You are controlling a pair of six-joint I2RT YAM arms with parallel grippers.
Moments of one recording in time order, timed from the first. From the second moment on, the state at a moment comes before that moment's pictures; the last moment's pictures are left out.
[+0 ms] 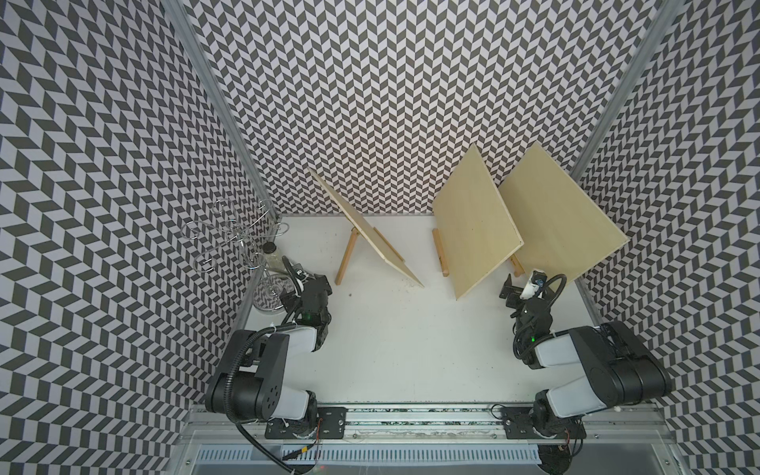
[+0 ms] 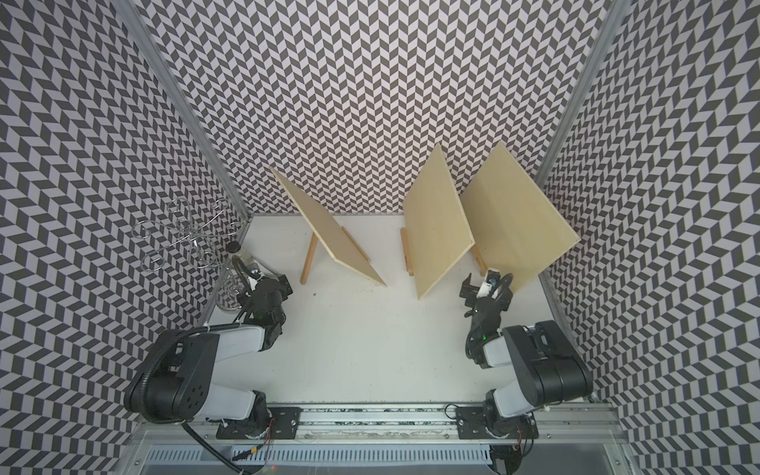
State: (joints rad) left arm -0.10 1.44 0.35 0.77 -0.63 -0.20; right arm 0.14 1.53 0.17 1.27 0.39 0.04
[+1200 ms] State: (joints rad) left arm -0.03 1.56 0.23 1.25 -0.16 -0.04; right arm 0.00 1.57 0.21 1.34 -0.18 -0.01
